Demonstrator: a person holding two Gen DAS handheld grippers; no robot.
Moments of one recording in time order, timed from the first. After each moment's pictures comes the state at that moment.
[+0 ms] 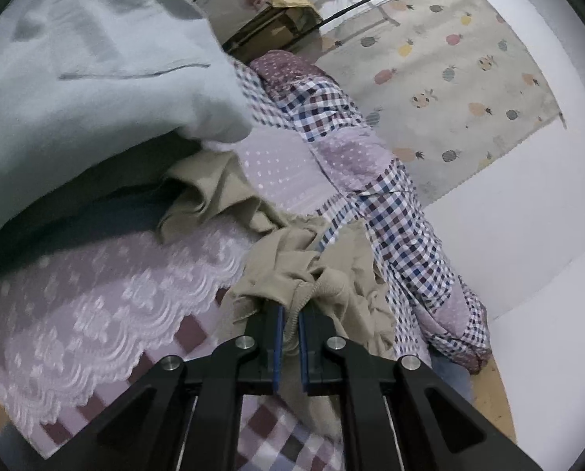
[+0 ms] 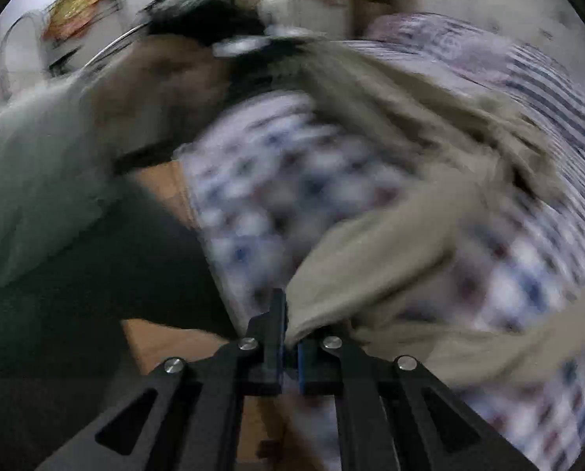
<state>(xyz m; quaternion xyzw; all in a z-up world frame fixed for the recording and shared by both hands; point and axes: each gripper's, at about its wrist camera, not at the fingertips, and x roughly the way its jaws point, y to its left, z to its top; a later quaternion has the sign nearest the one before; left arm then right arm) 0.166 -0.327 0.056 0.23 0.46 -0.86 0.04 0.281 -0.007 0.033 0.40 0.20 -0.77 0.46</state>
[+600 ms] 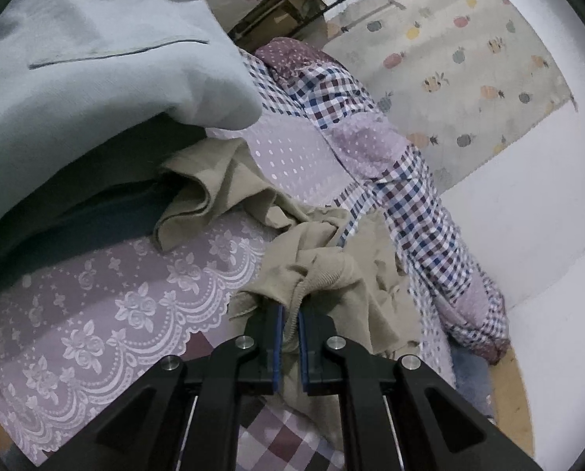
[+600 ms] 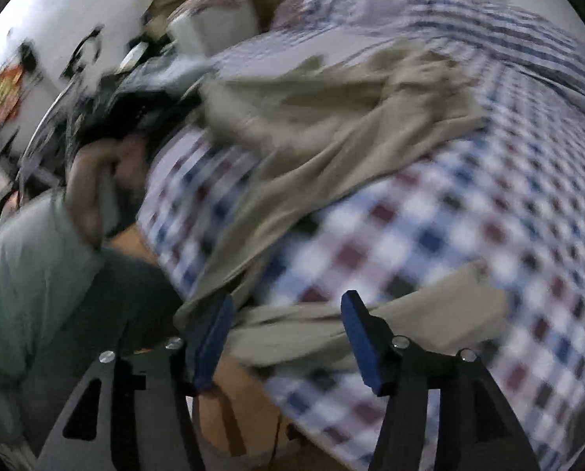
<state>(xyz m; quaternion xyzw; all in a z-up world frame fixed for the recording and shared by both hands) 0.142 -0.322 0.040 0.27 0.43 -0.86 0.05 0.200 0.092 0.085 0.48 0.07 -0.81 0.33</state>
